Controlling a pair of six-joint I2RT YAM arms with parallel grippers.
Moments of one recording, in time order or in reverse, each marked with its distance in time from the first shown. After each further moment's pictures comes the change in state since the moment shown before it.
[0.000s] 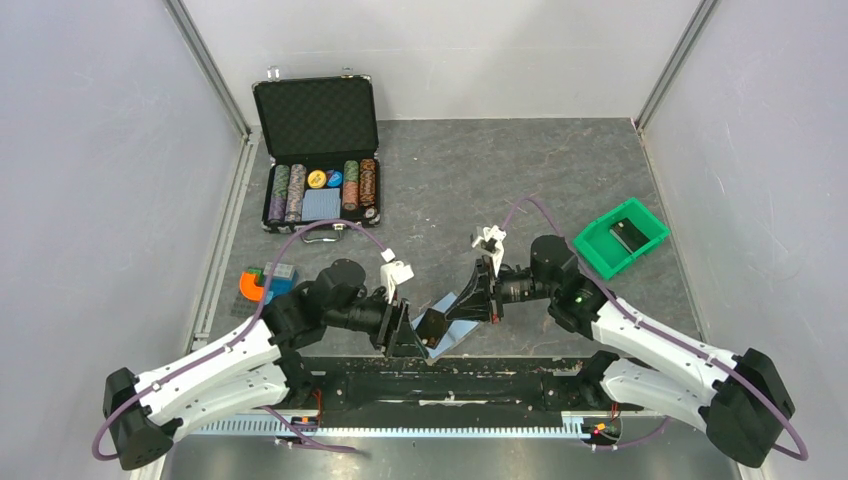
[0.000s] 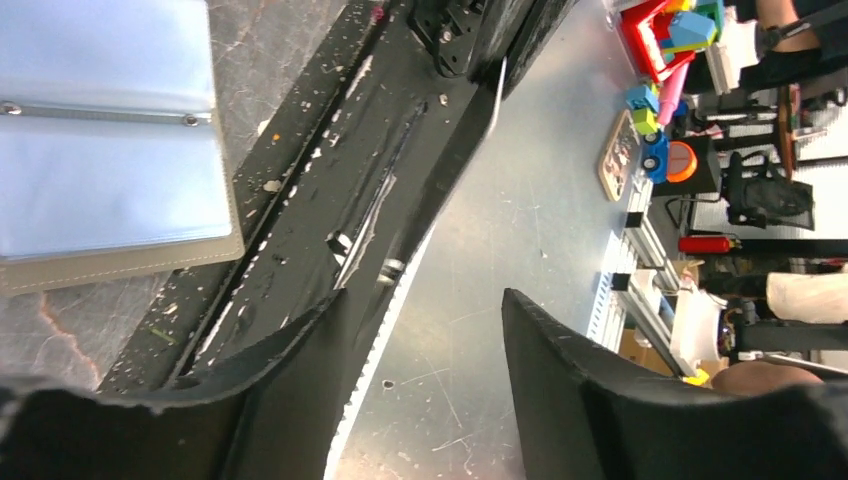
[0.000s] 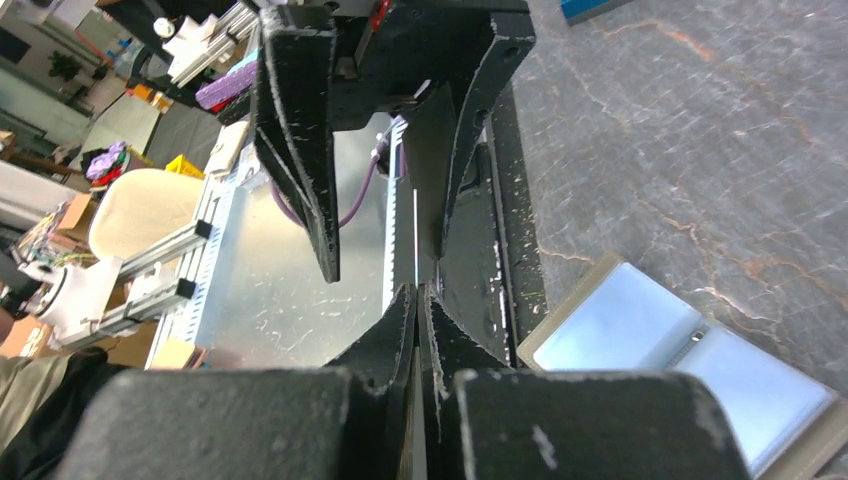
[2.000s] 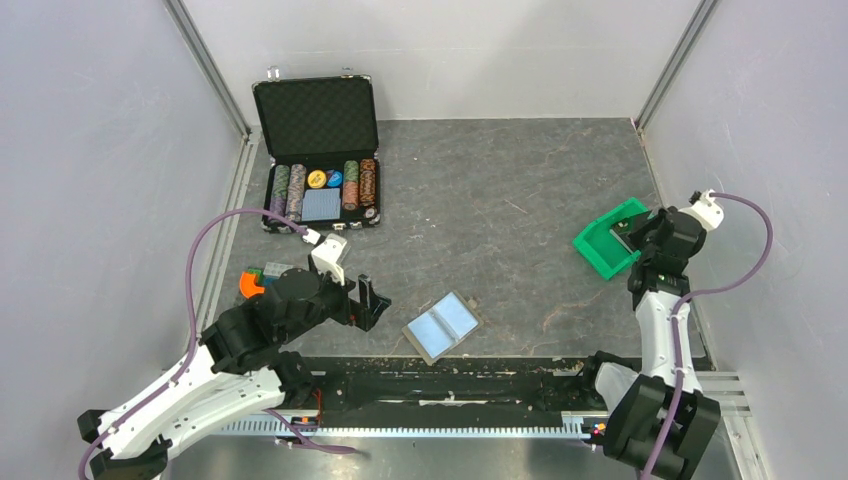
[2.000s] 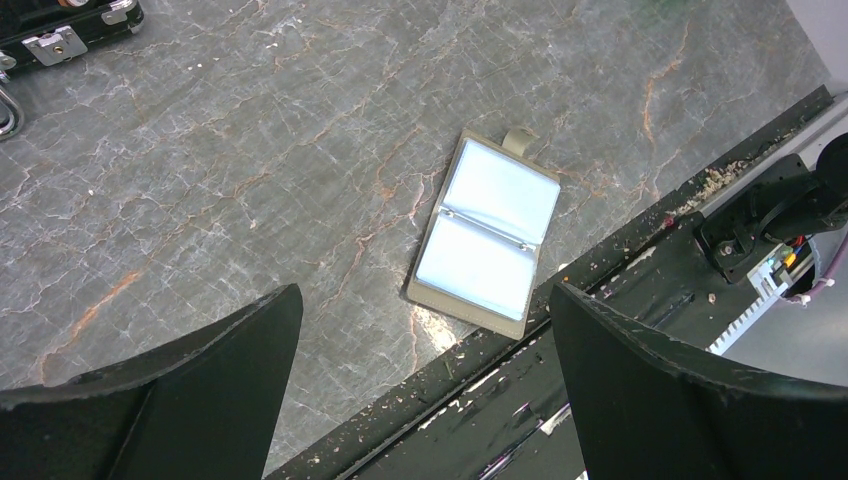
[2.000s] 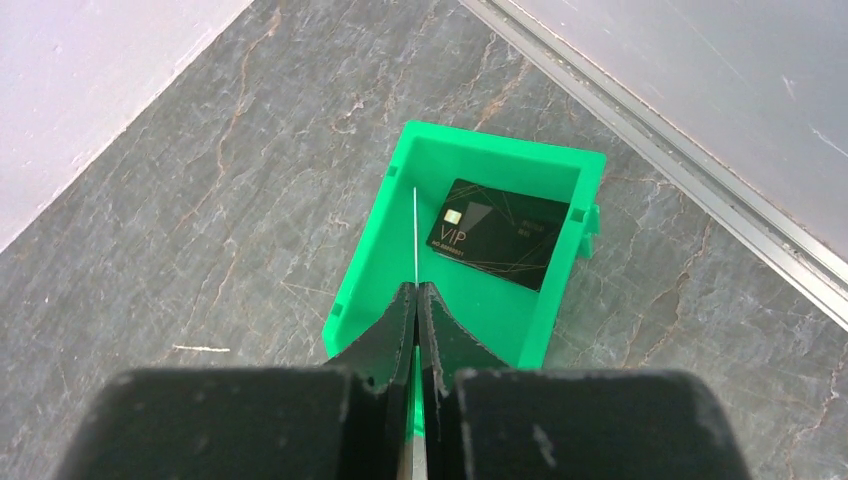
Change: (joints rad) left arm 0.000 -0.253 0.145 -0.322 -0.783 0.153; right arm -1.138 -0.029 0.035 -0.226 0.982 0.010
